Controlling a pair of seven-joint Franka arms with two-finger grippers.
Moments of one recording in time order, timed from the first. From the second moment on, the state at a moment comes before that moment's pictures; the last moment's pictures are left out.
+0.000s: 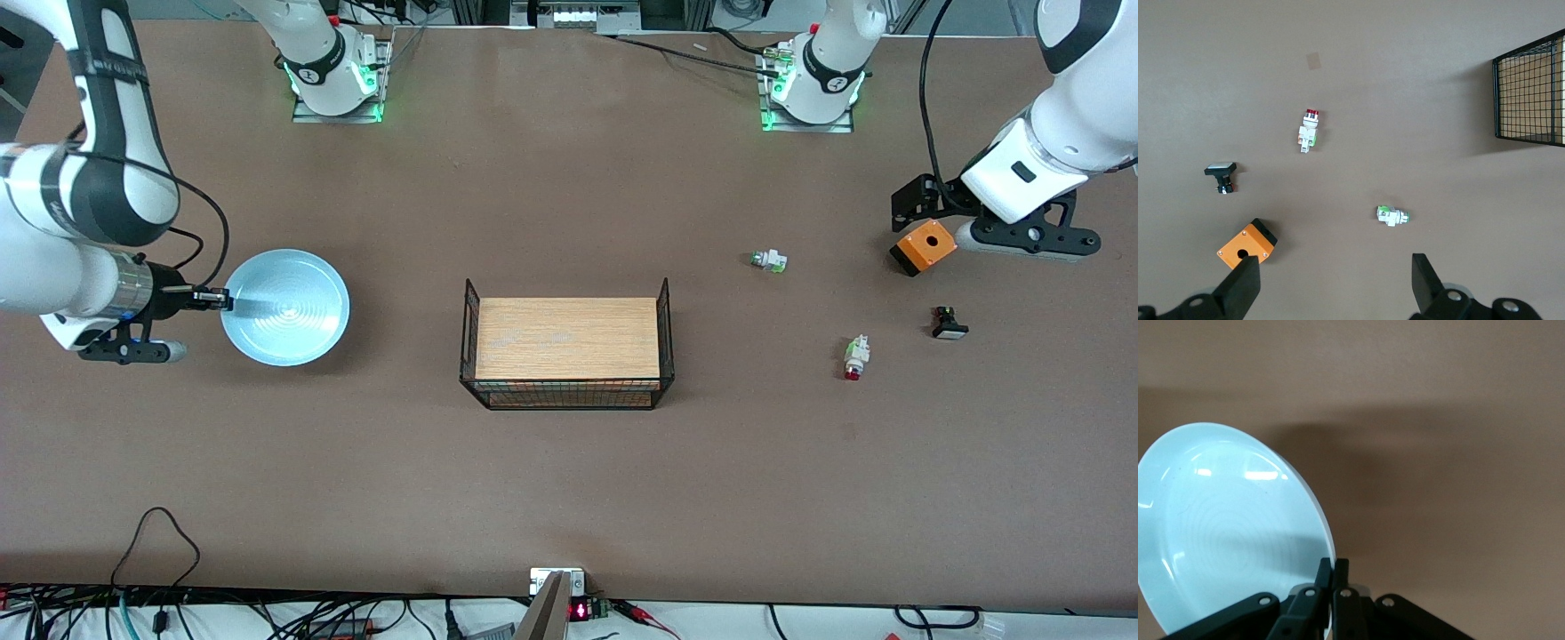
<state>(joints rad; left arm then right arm) -0.04 -0.05 -0.06 -1.80 -0.02 1.69 0.01 0.01 0.32 -0.07 -1.81 0.09 1.92 -0.08</state>
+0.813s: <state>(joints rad) -0.04 -0.05 -0.05 -1.80 -0.02 1.69 0.01 -0.04 0.37 -0.07 -2.14 0.13 2.39 -0.20</state>
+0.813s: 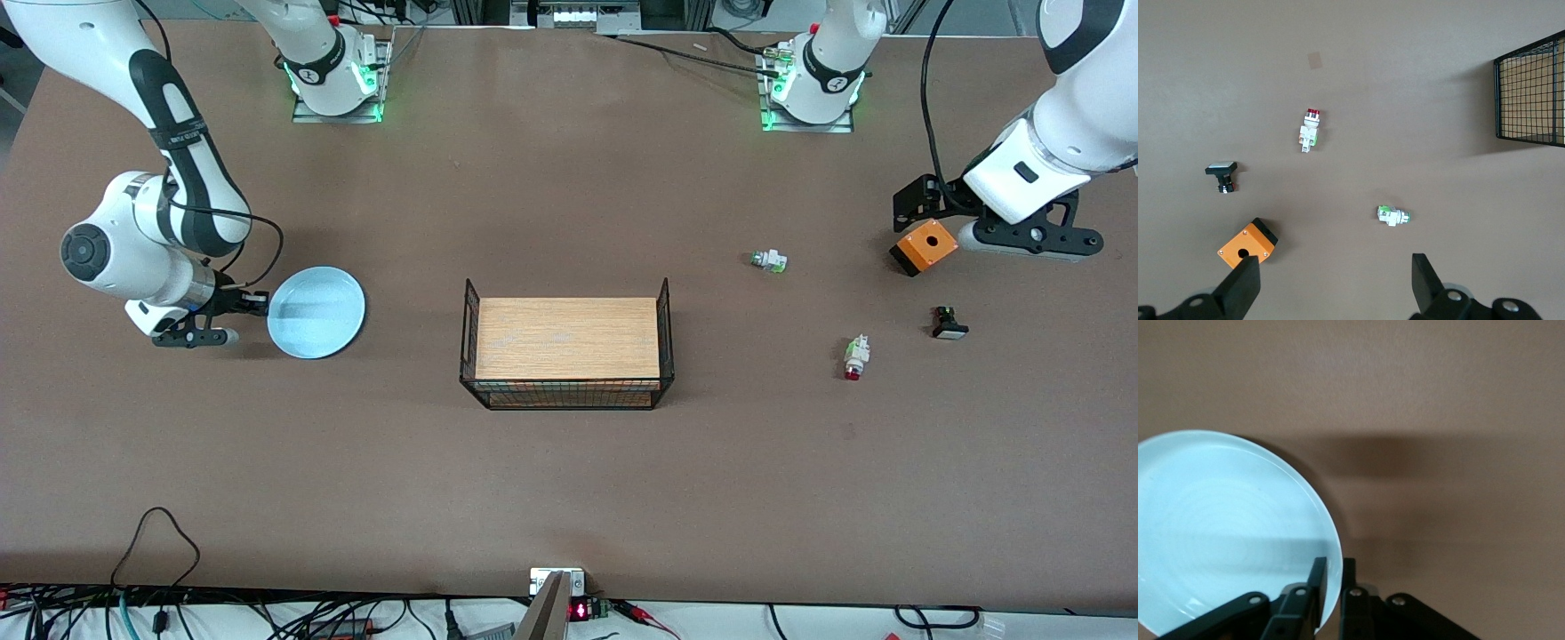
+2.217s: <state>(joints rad) -0.04 -0.05 -0.05 -1.80 -0.02 1.69 0.01 0.00 0.19 0.00 -1.51 0.01 1.67 0.15</state>
